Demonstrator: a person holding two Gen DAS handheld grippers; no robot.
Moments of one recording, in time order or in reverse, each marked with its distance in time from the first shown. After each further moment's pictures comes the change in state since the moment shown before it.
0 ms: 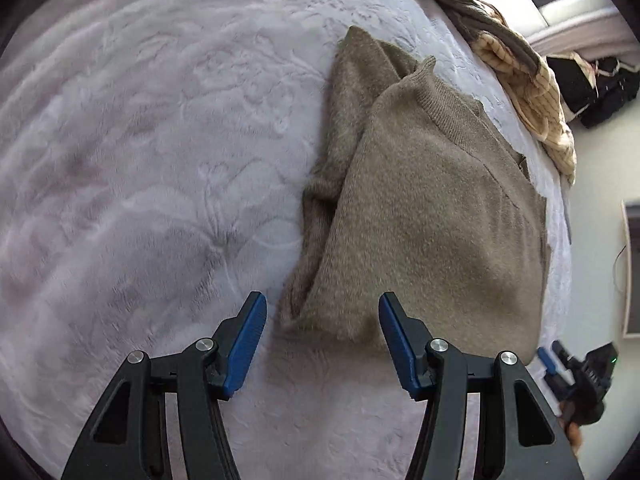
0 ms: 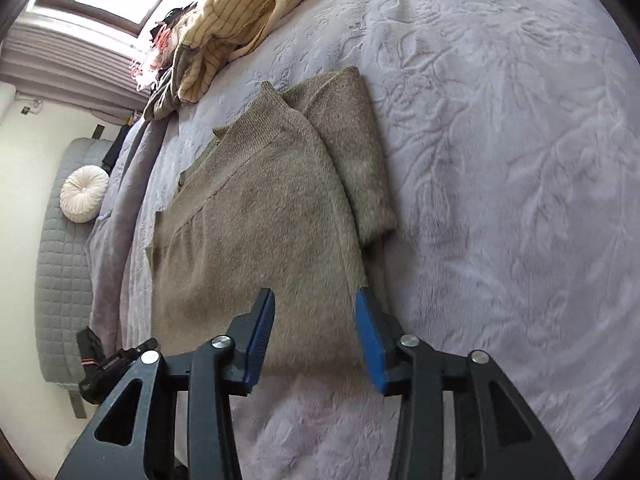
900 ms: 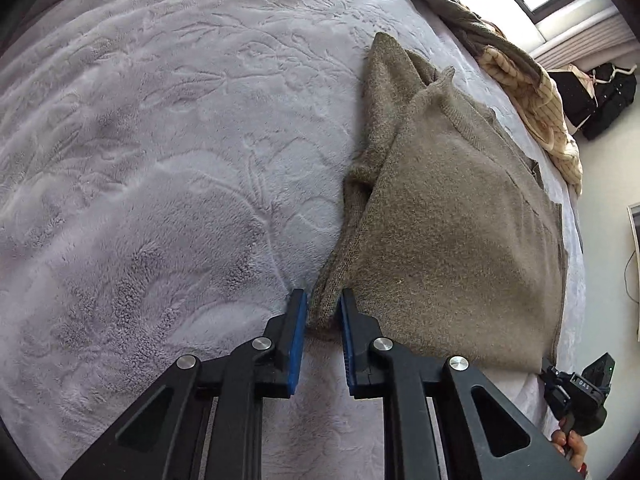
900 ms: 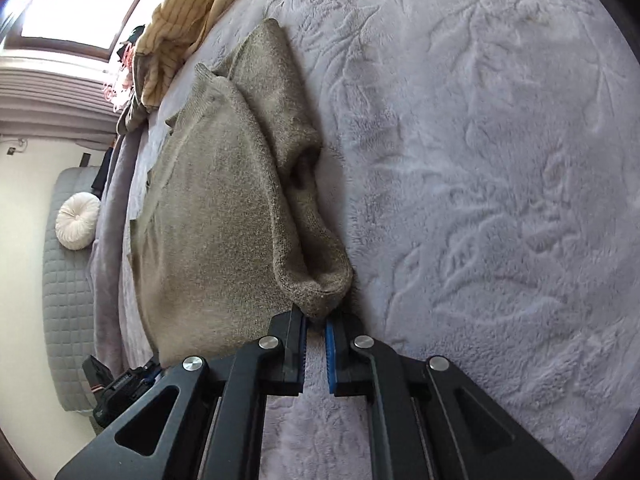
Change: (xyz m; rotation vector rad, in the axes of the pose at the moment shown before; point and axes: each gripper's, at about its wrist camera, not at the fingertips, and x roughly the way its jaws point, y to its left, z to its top) left arm 0.006 0.017 -0.027 0.054 -0.146 0.074; right arm 0.044 -0.036 -0.024 0.107 0.002 -0.014
